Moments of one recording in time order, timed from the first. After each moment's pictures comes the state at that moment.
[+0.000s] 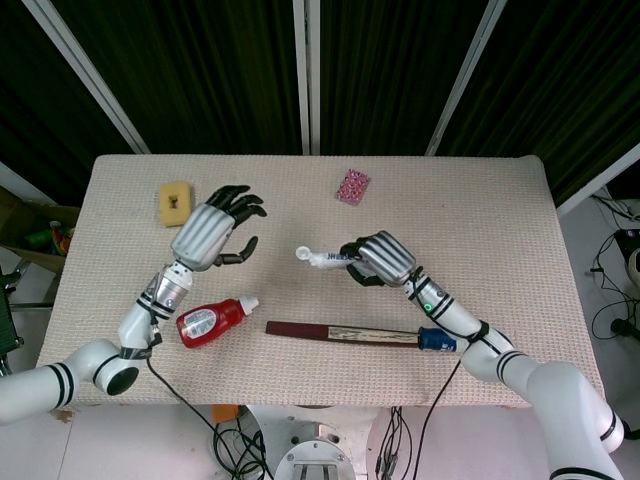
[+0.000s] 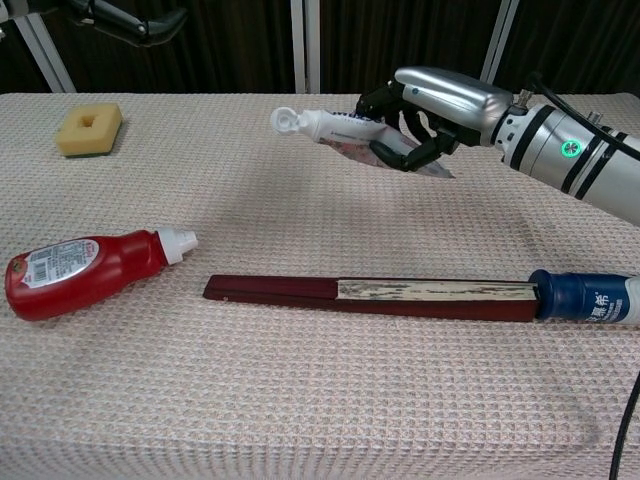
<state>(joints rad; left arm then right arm) -0.75 -1.38 -0.21 -1.49 1.40 1.15 -0.01 0.89 -1.80 0.01 -0.71 -1.66 1.17 0.56</state>
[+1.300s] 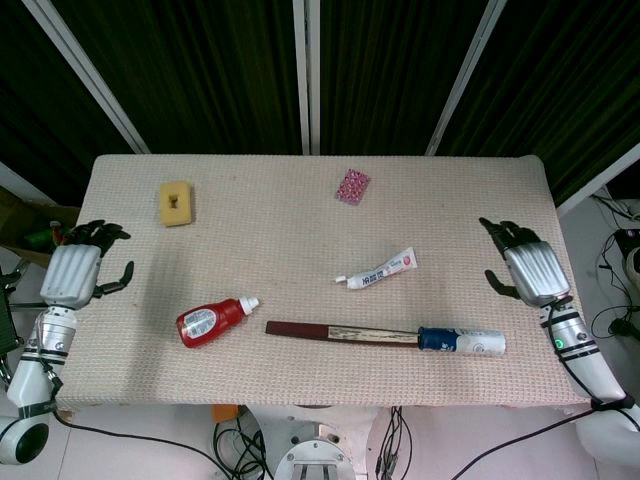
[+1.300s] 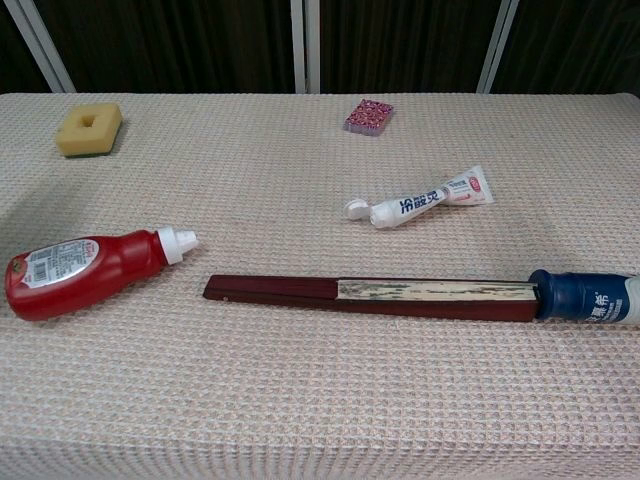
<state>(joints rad) -0.39 -1.17 -0.08 -1.54 1.27 1.30 0.01 0.49 -1.13 0.03 -1.51 -1.39 1.26 0.00</state>
